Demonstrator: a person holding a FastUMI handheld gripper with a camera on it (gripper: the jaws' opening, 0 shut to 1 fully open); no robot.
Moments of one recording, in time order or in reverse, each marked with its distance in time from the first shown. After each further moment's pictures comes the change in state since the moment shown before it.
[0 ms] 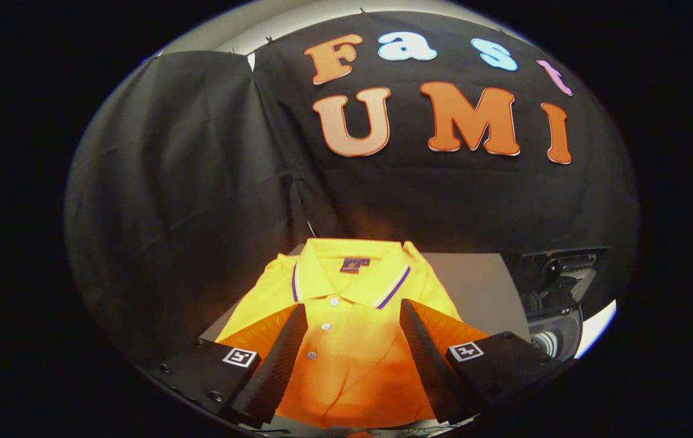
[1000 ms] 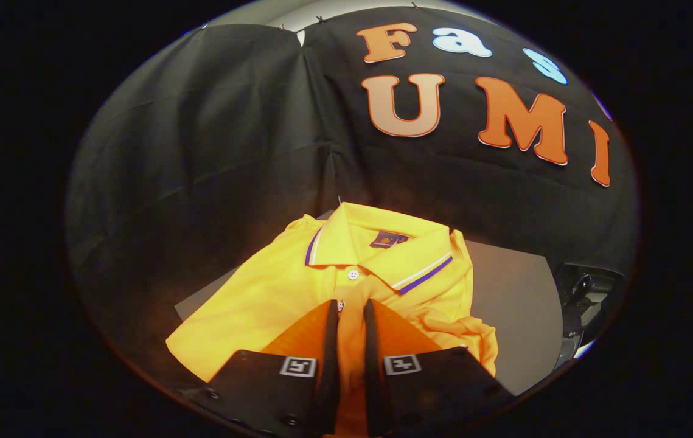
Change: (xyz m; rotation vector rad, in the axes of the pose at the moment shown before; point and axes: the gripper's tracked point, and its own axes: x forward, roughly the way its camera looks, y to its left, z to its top) arm 0.016 0.019 -0.031 -0.170 0.018 0.157
